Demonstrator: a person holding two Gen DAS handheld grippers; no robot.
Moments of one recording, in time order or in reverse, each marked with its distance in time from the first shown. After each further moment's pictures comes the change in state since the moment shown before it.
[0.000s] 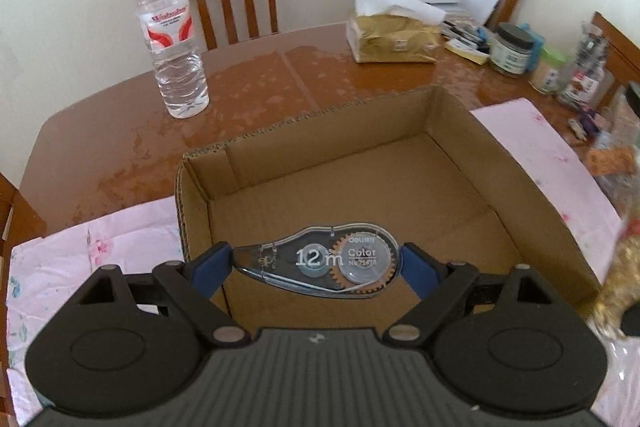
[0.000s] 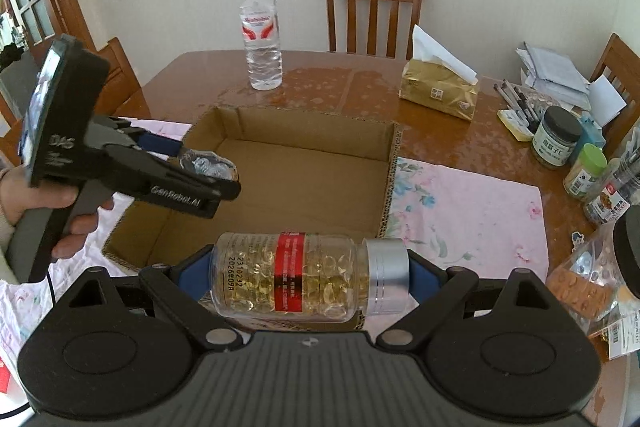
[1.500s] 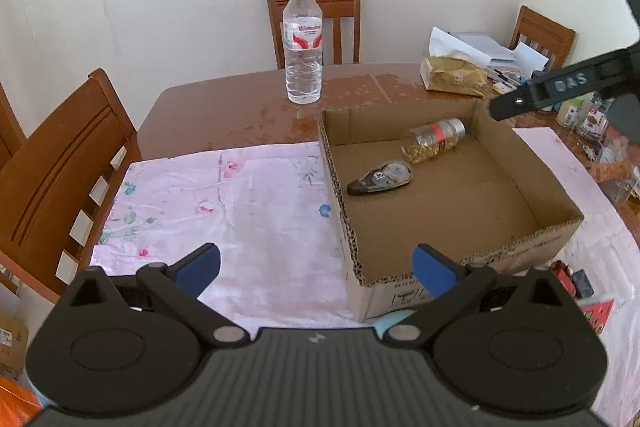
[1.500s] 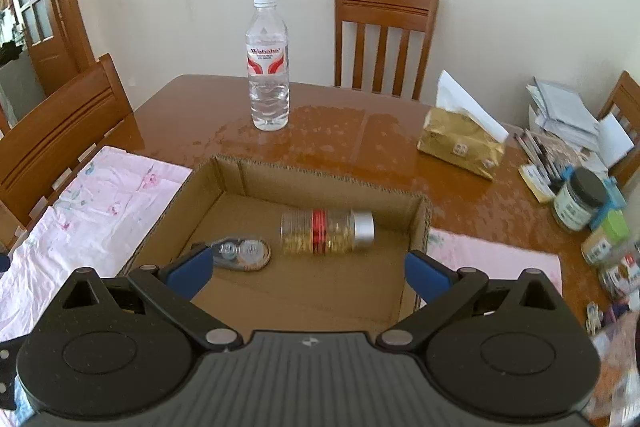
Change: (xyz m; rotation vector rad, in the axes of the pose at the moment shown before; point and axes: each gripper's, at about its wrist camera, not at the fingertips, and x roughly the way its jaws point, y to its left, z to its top) left arm -0.131 0.033 -0.119 -0.155 -0.153 0.170; right arm 0.034 0.026 0.050 -0.041 -0.064 -0.032
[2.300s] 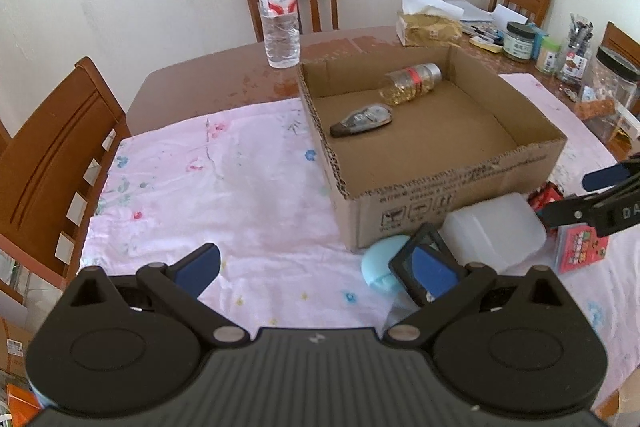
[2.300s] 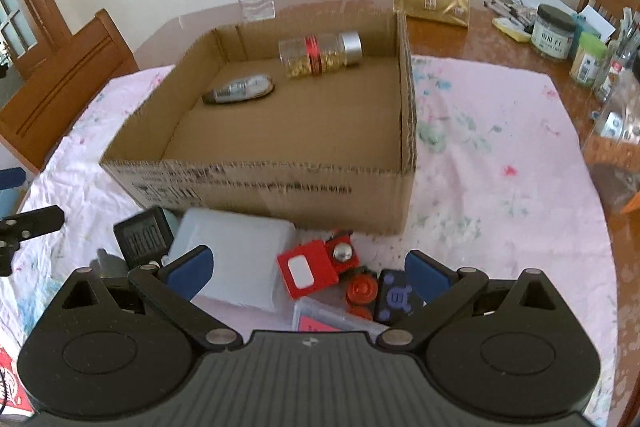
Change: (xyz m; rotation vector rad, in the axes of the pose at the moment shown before) left arm -0.010 -0.009 -0.043 0.091 0.059 -0.028; right arm -0.020 0.010 -0.151 0.162 0.125 0.045
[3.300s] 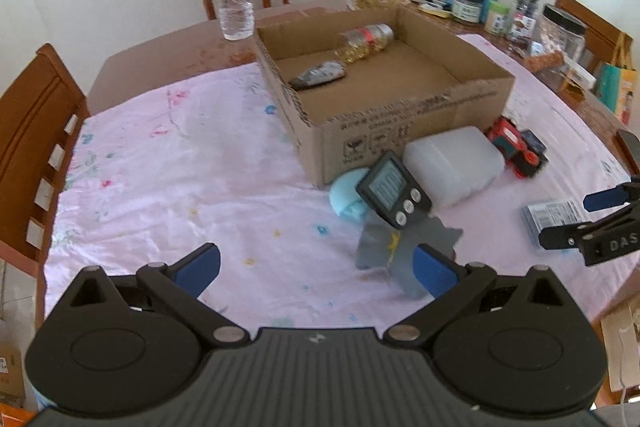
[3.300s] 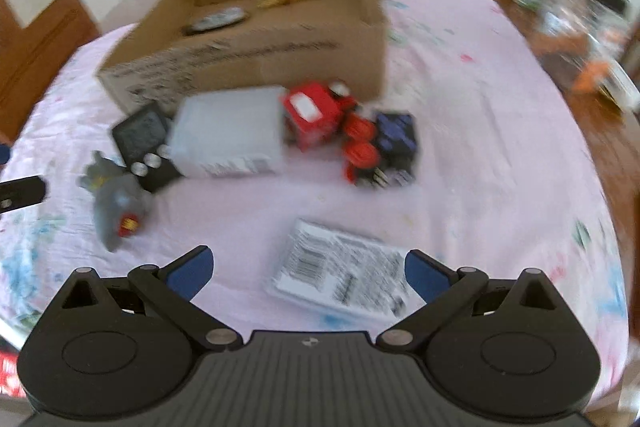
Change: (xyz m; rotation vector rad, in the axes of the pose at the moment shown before) left arm -0.012 0.008 -0.038 0.086 0.051 -0.148; right arm -0.023 0.026 -0.089 0.161 0.070 -0.191
